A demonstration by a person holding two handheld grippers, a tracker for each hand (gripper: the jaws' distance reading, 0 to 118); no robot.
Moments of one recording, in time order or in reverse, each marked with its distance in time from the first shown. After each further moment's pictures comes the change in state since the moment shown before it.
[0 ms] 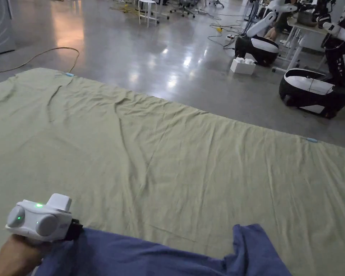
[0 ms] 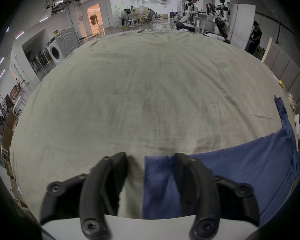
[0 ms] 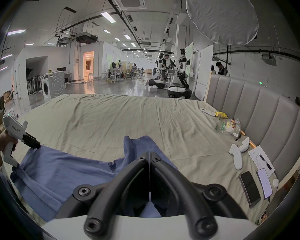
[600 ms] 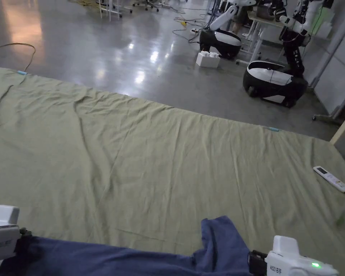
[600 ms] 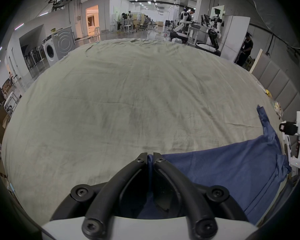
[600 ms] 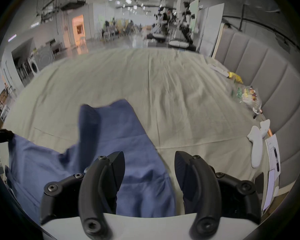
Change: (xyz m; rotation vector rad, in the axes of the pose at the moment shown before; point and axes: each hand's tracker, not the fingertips) left arm 0.000 -0.001 0.045 0.069 -0.117 0.045; right arm 0.066 0.002 -0.183 -0.515 0.027 0.002
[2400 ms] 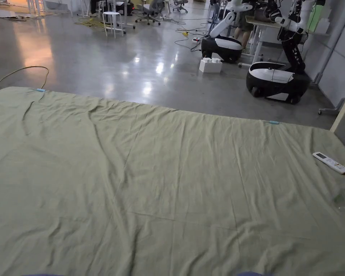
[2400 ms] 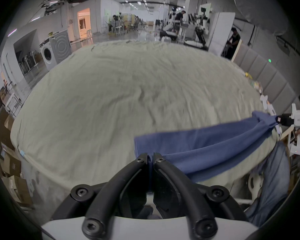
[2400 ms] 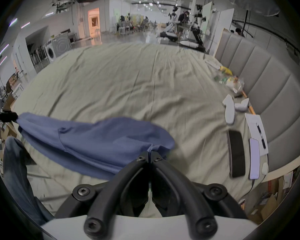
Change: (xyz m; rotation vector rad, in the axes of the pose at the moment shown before) left arm -0.018 -0.142 0.154 -0.039 -0.044 -0.088; right arm 0.033 -0.164 0.172 0.000 0.076 0.098
